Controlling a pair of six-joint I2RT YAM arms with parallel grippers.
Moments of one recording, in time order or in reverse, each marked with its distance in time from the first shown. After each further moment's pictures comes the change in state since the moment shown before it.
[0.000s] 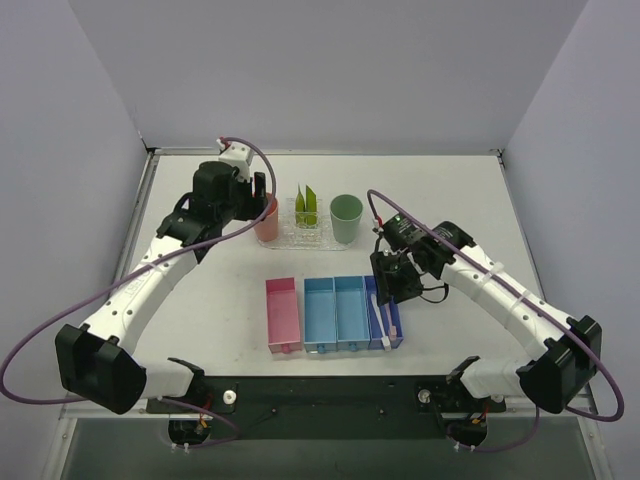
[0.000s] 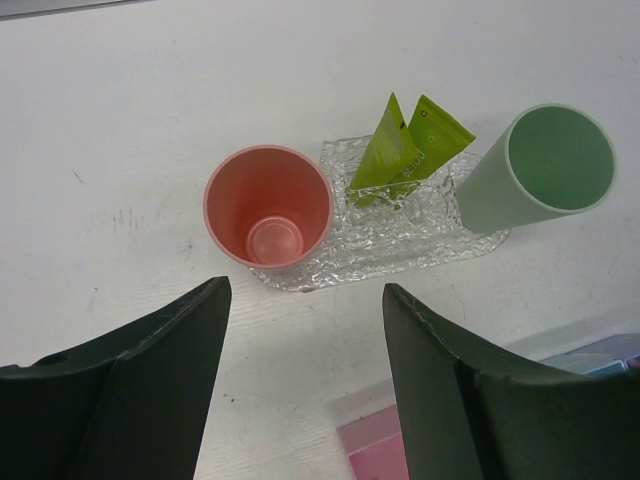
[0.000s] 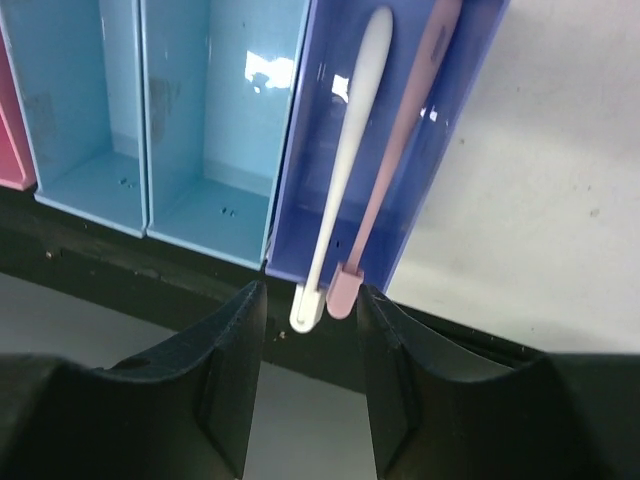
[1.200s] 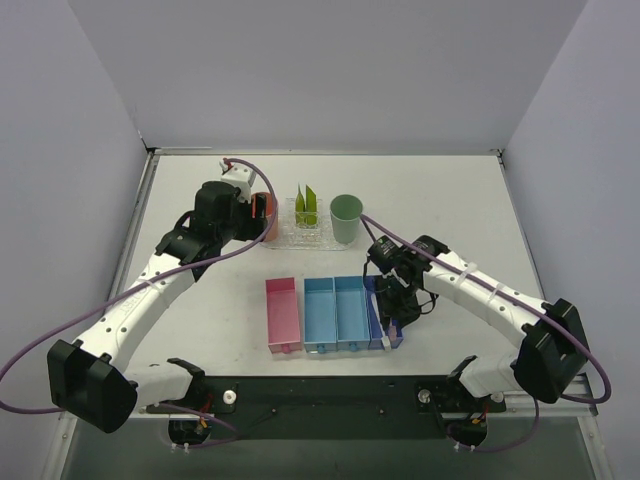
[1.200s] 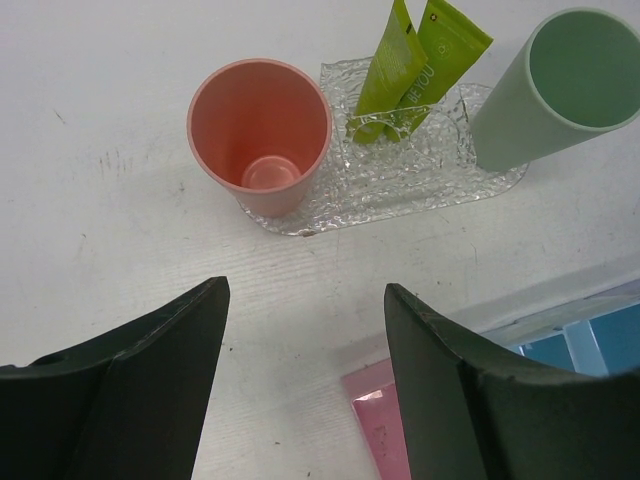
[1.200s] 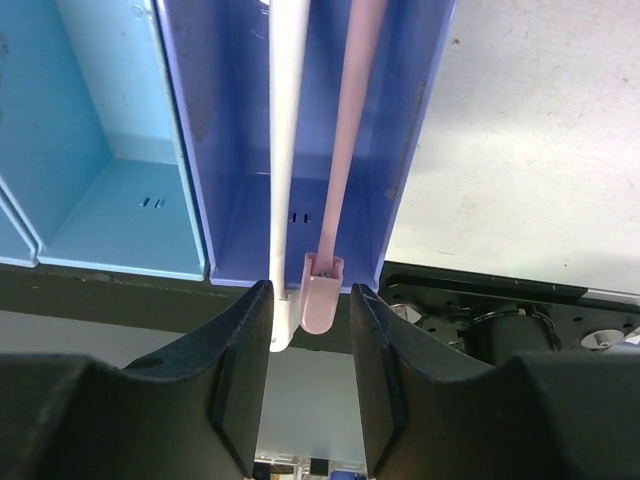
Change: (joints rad) left arm -0.045 -0.096 -0.135 -0.029 -0.021 -0.001; right arm 0.072 0.046 -0.153 -0.036 0.043 0.183
